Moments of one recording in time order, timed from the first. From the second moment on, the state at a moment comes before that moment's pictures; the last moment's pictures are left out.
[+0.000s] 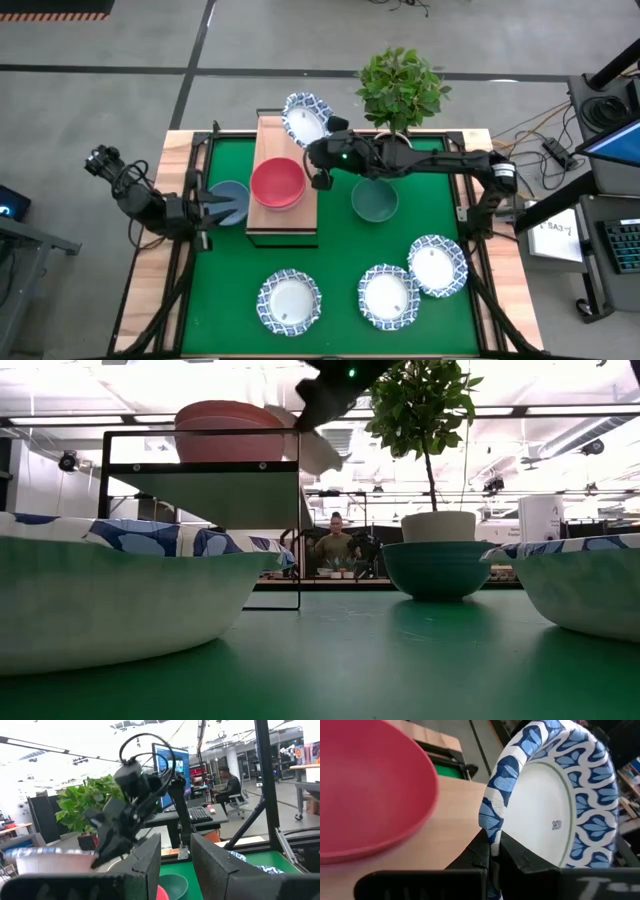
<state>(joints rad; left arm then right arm) -0.69 0.47 0.52 0.25 -0.81 0.40 -0.17 1.76 1.60 -0.27 0.37 -0.42</state>
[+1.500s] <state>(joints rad) -0.69 0.47 0.51 0.22 -0.81 0.37 -0.23 1.84 1.60 -0.19 0.17 -0.27</state>
